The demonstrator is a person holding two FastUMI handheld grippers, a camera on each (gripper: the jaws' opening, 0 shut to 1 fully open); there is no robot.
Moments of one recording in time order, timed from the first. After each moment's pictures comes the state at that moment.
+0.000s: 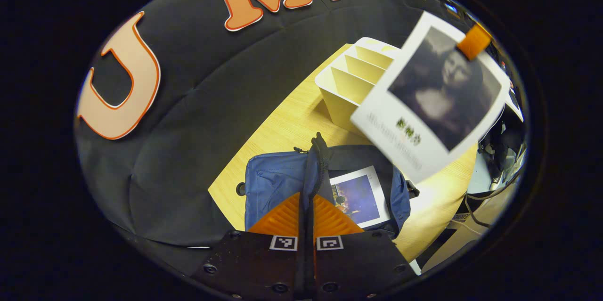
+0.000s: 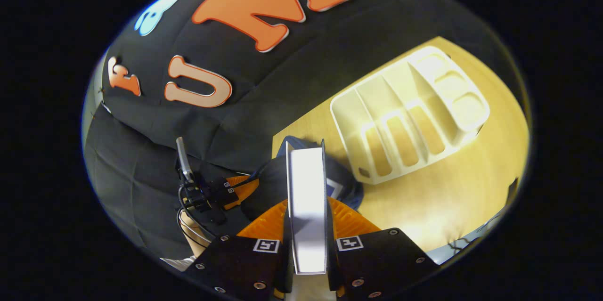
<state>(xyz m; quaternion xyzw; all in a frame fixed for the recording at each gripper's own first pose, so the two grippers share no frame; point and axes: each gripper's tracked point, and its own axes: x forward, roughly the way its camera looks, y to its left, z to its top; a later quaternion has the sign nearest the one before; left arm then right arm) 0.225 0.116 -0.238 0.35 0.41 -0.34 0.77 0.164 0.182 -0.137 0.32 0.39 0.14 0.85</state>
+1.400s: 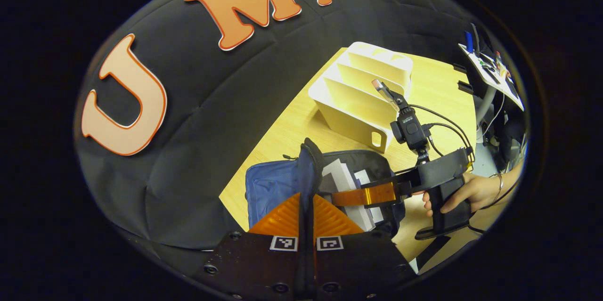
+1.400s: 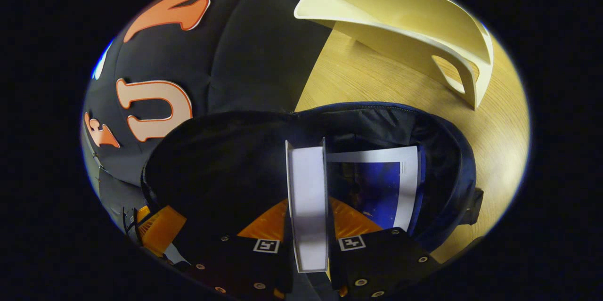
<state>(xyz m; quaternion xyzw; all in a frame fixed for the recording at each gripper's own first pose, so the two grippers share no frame) 0.206 0.100 -0.209 0.38 0.38 -0.33 0.78 0.265 0.353 -0.314 0.50 0.36 0.09 0.78</state>
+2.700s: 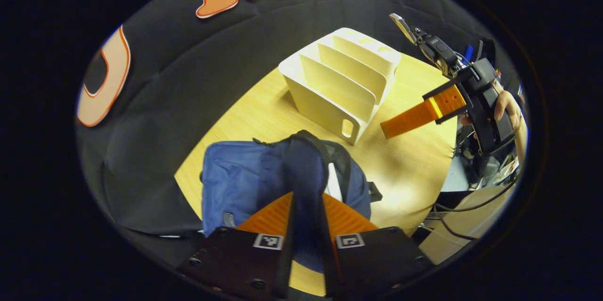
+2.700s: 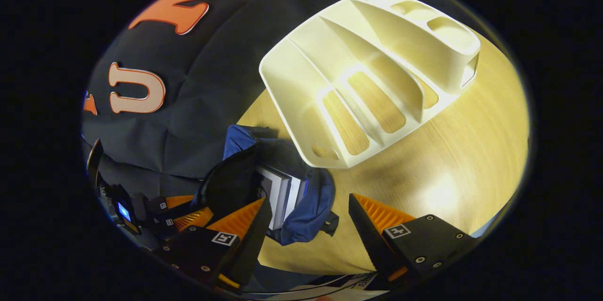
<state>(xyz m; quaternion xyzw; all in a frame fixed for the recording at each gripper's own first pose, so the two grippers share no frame) 0.150 0.074 -0.283 0.29 0.50 -0.37 0.73 0.197 0.155 -0.291 0.32 0.44 0.03 0.84</state>
